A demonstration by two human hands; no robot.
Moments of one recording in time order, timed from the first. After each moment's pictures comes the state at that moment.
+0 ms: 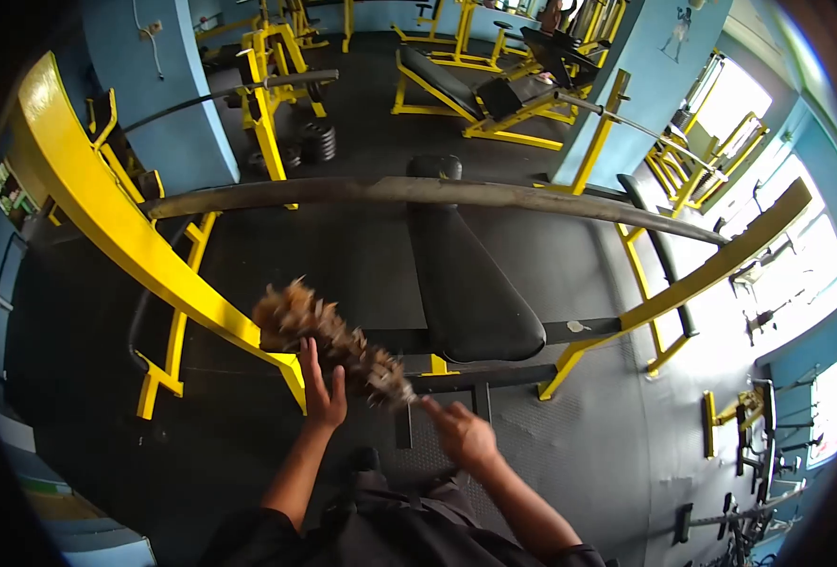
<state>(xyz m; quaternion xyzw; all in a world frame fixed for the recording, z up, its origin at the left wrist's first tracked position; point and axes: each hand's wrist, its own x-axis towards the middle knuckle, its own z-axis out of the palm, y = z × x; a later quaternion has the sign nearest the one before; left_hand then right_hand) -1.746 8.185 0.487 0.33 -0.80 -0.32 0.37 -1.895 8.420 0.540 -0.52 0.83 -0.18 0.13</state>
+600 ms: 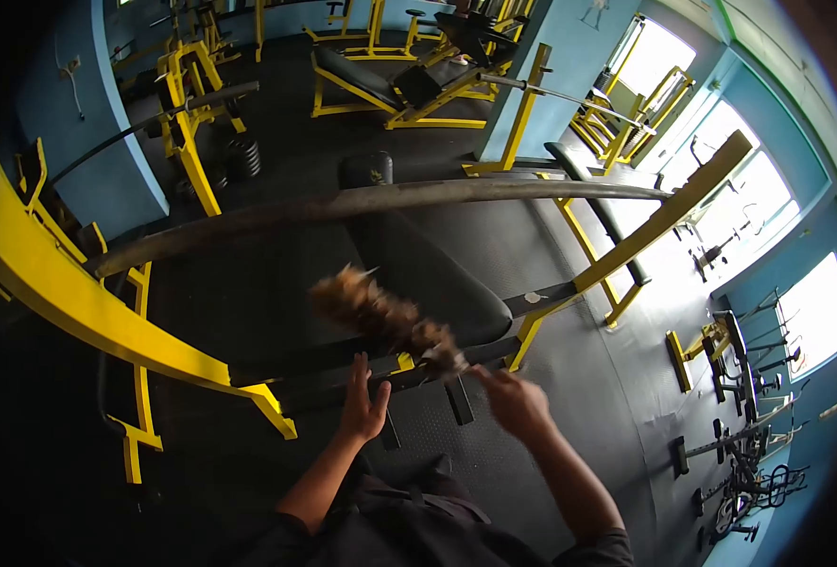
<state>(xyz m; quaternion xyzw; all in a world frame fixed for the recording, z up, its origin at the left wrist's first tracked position) -1.803 8.218 0.468 0.14 -0.79 -0.54 0.23 -1.939 8.449 0.629 -0.39 0.92 0.01 0.07</state>
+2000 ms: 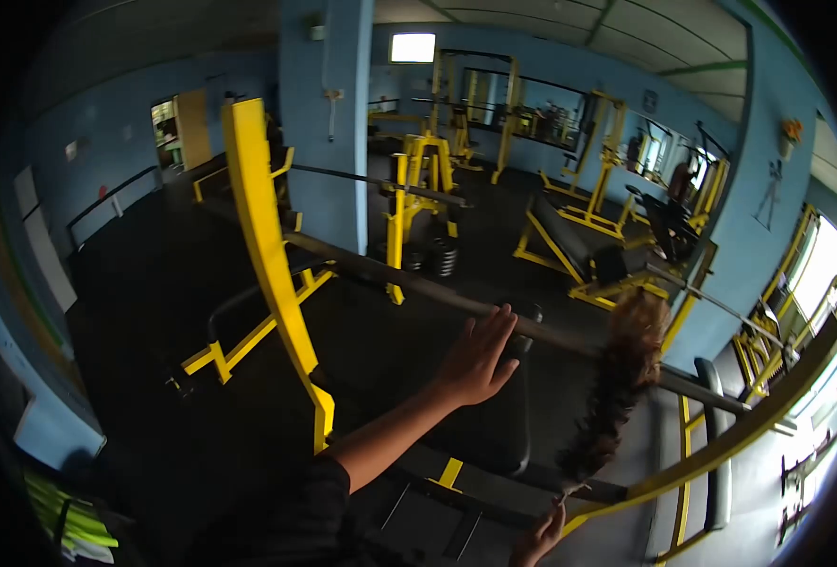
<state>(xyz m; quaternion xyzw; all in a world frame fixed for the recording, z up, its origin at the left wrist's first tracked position) -1.990 8.250 0.706 0.17 -0.90 -0.01 0.40 -2.057 8.569 0.537 -0.22 0.77 -0.60 -0.04</state>
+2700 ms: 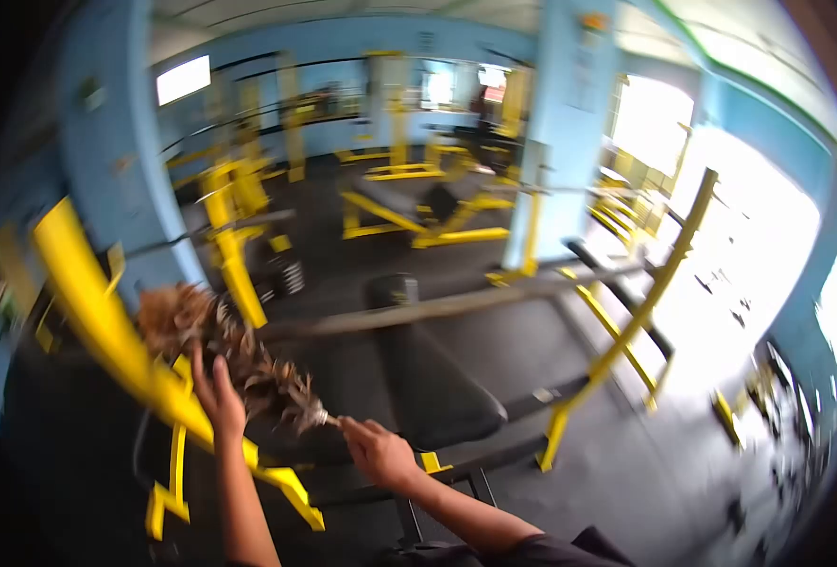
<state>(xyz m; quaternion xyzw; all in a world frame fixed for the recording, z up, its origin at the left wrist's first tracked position) -1.782 8.047 0.701 0.25 -0.67 -0.34 0.61 -1.907 8.290 0.647 -0.49 0.76 -0.43 -0.01</state>
